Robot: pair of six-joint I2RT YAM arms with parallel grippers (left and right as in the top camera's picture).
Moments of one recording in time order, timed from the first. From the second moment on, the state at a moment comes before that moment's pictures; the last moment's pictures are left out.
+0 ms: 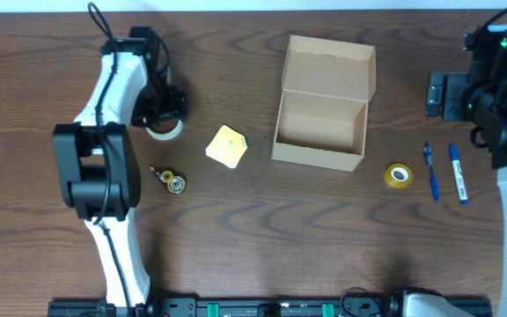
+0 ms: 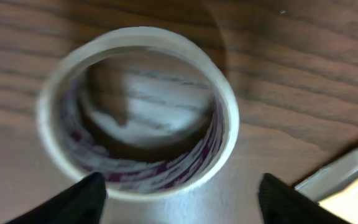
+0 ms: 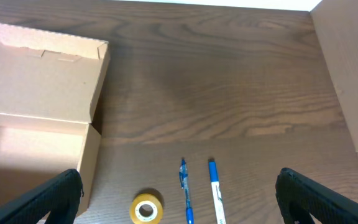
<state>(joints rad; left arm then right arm) -0.04 2.24 1.82 -1.17 0.10 -0.14 -0.10 1.35 1.55 -1.00 0.12 -0.10</state>
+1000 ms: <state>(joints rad) -0.14 2.24 1.75 -1.00 -0.02 -0.24 -0.10 1.35 1.55 -1.02 0.12 -0.10</state>
